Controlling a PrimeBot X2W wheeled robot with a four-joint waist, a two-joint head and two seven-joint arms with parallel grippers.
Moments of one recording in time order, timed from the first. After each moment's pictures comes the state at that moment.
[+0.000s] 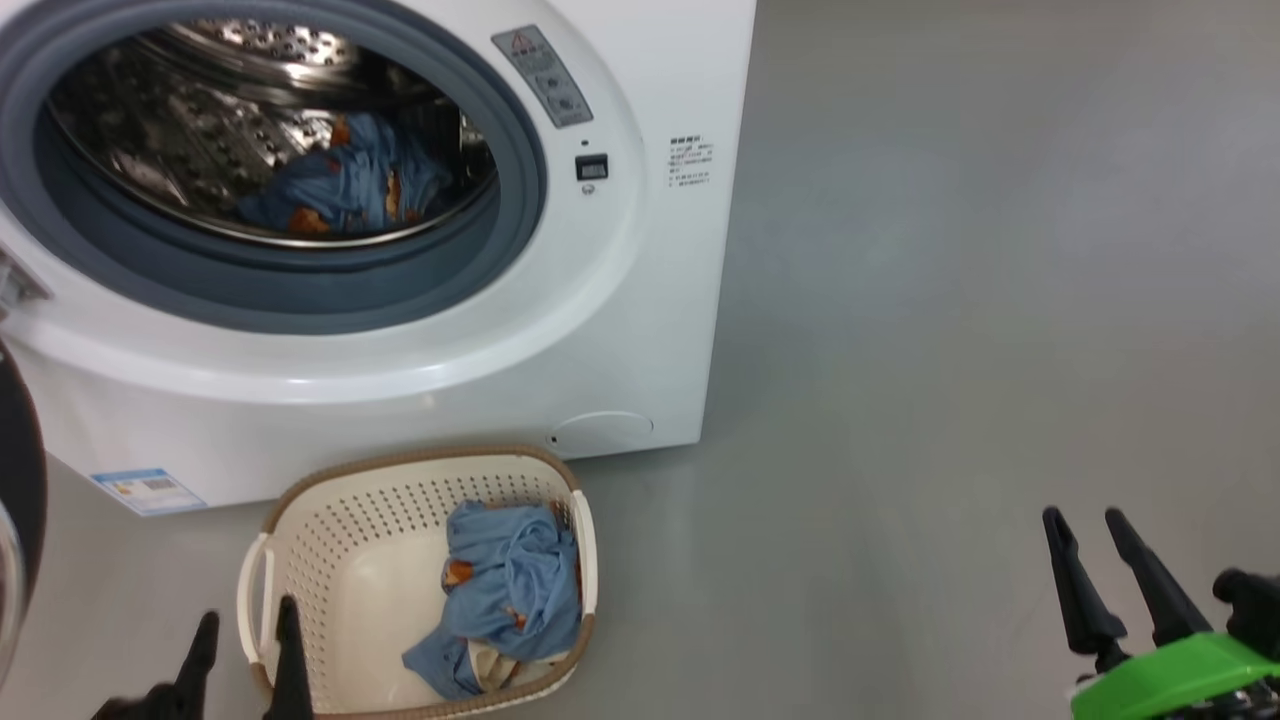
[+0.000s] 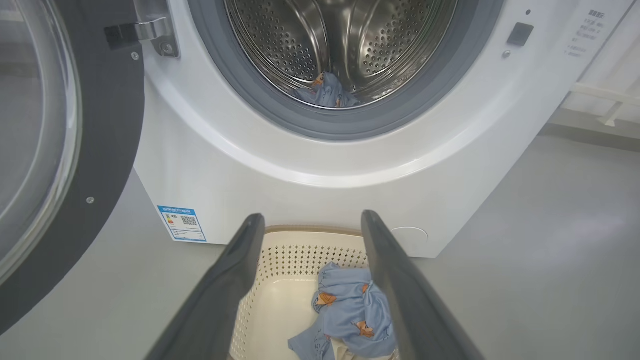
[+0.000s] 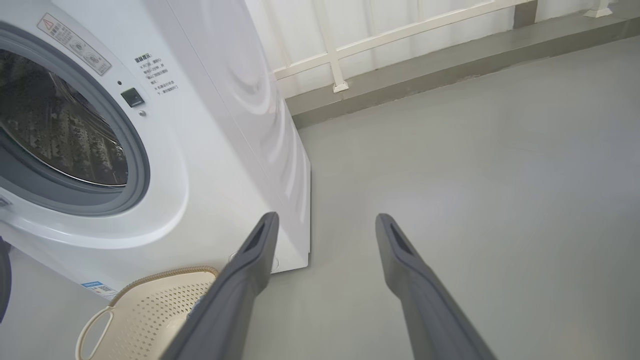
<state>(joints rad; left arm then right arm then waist) 0.06 0.04 0.09 0.23 -0.25 -0.13 -0.26 -0.03 -0.28 0.10 0.32 0.61 0.13 -0.25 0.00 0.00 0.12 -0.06</state>
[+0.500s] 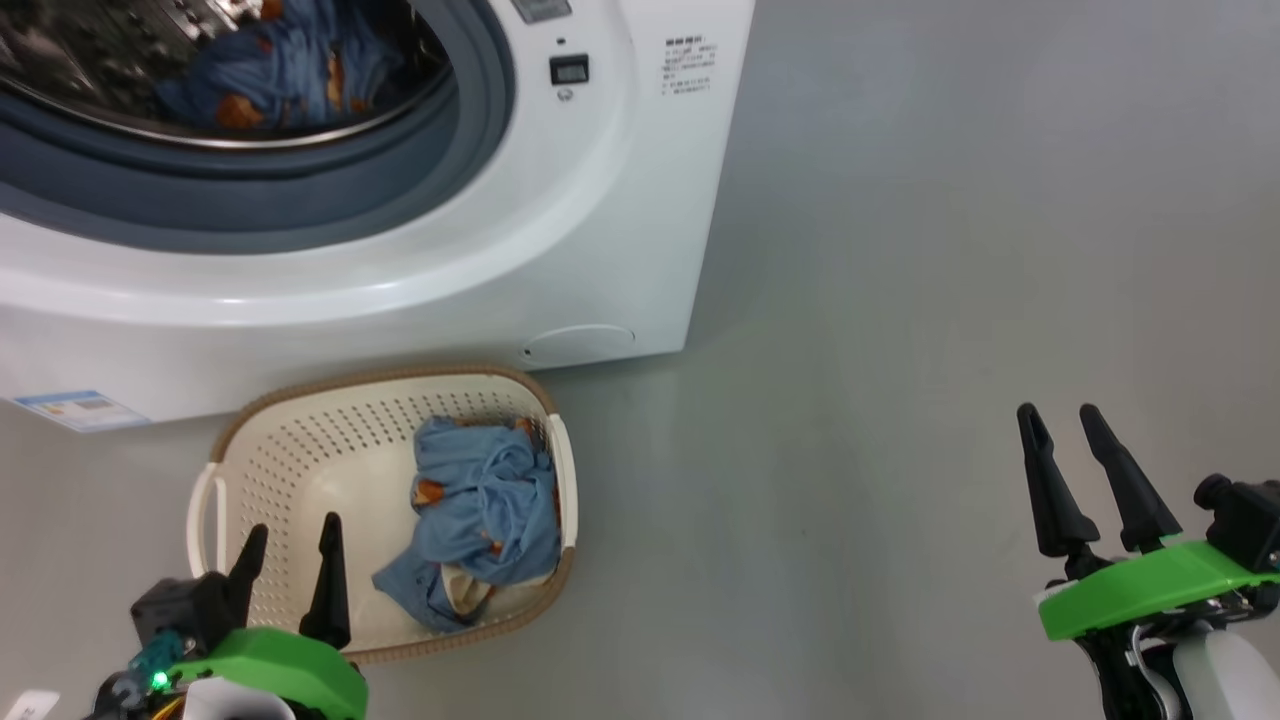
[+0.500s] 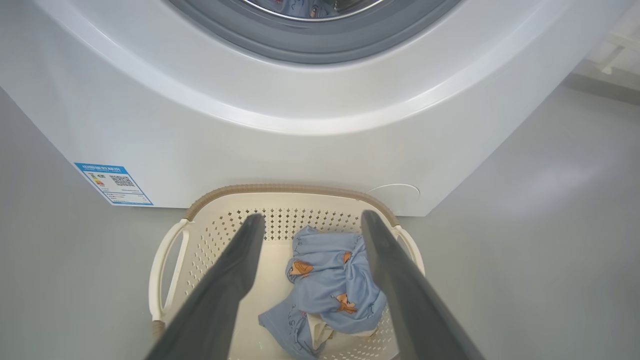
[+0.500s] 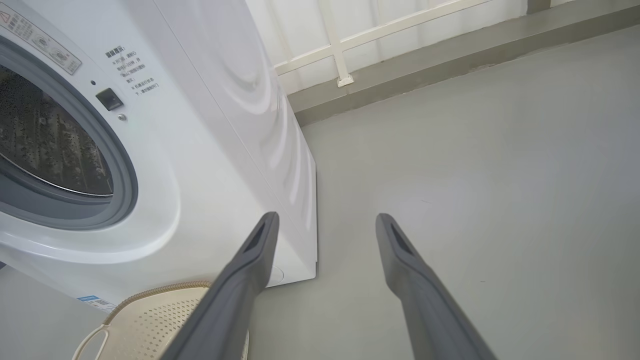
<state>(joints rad) -0.21 0.07 -0.02 0.50 -0.30 -0.13 -0.26 -0.19 -0.24 0.11 0.31 0.61 0.13 -0.25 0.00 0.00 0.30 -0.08</state>
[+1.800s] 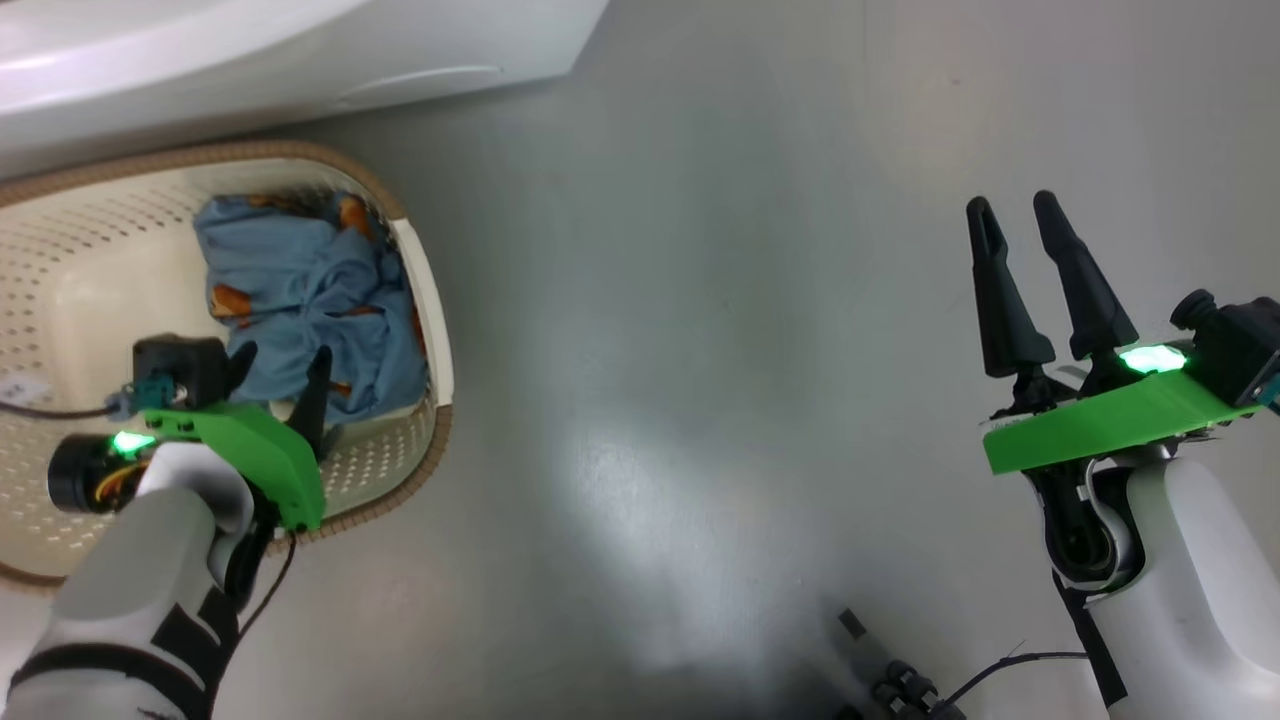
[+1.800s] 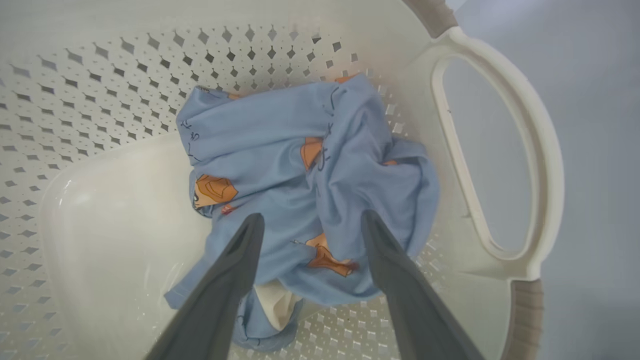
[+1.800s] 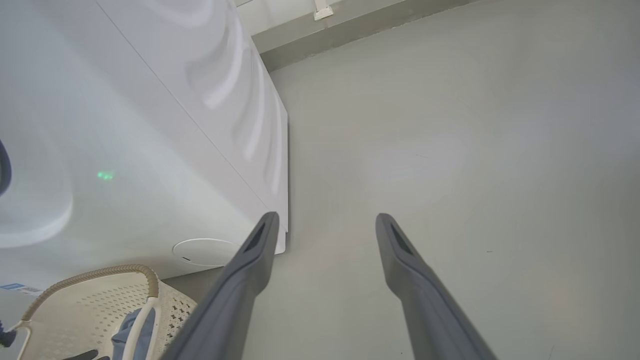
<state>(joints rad) -0.81 0.24 -0.61 1.06 -0.62 -0.13 -0.26 -0.46 -0.18 0.17 0.27 0.61 0.13 -0.25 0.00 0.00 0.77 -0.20</state>
